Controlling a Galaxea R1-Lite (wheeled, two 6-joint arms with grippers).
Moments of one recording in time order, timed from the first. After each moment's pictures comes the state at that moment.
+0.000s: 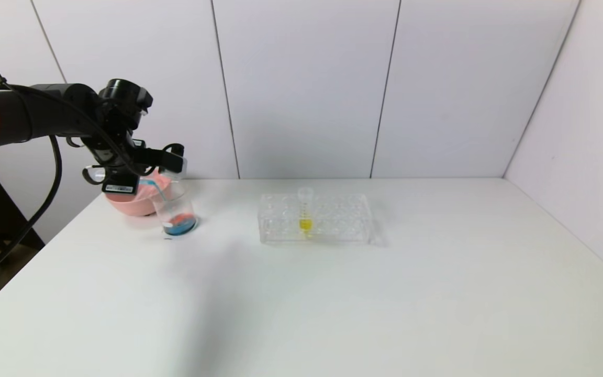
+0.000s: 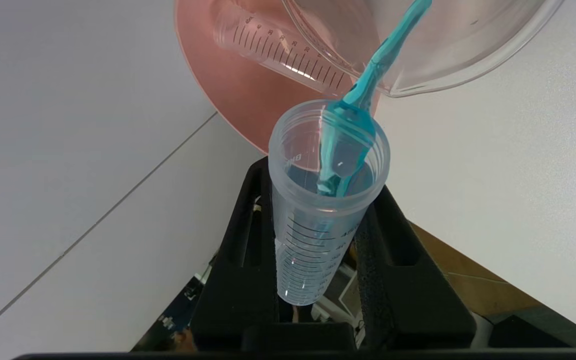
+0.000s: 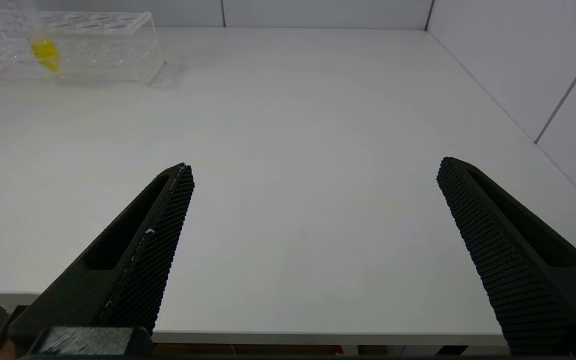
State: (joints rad) left arm -0.05 2.16 -2.00 0.69 0.36 1.48; right arm 0.00 0.00 0.00 0.01 0.00 0.00
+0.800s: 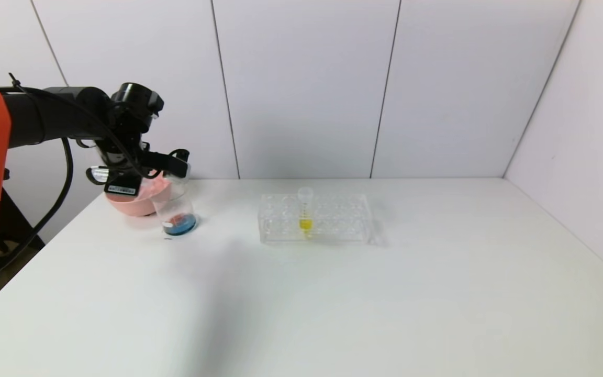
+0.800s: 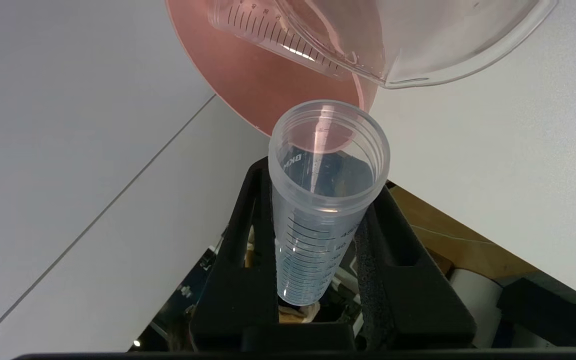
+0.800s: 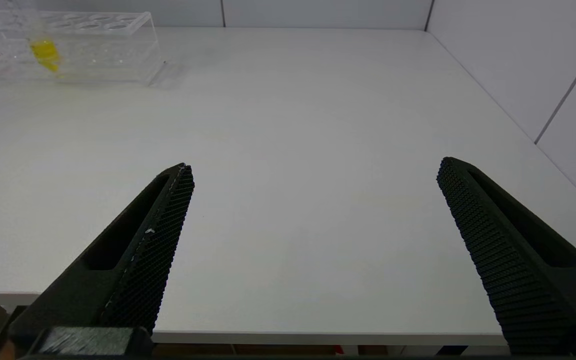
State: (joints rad) left arm -0.08 2.17 -2.00 0.69 0.48 1.49; right arm 0.00 0.00 0.00 0.01 0.00 0.00
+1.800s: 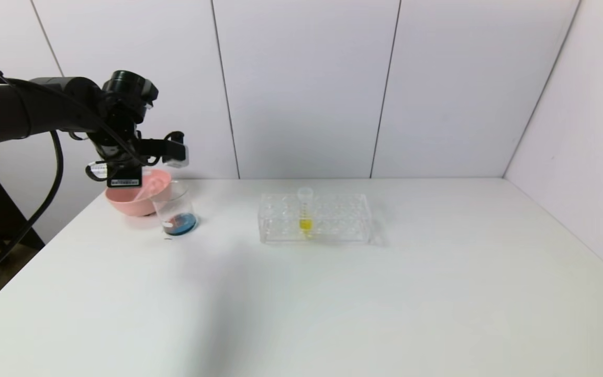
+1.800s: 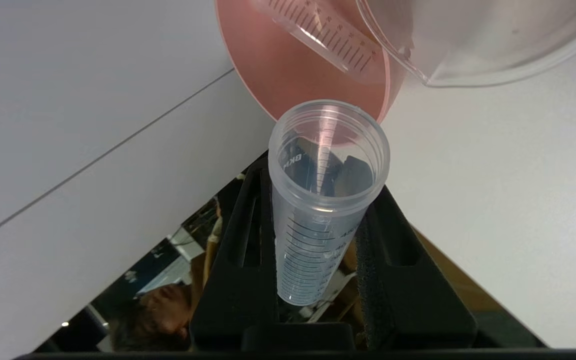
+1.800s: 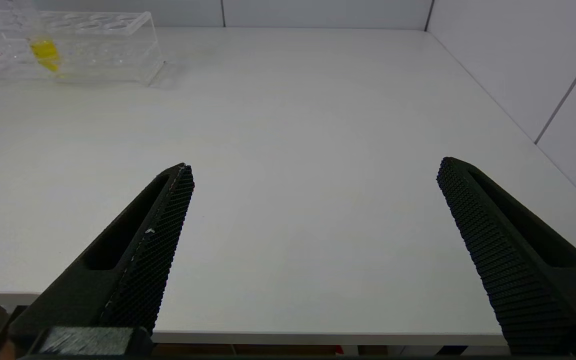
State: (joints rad) left arm -0.08 2.13 -2.00 0.67 0.46 1.28; right arm 0.00 0.00 0.00 0.01 0.00 0.00
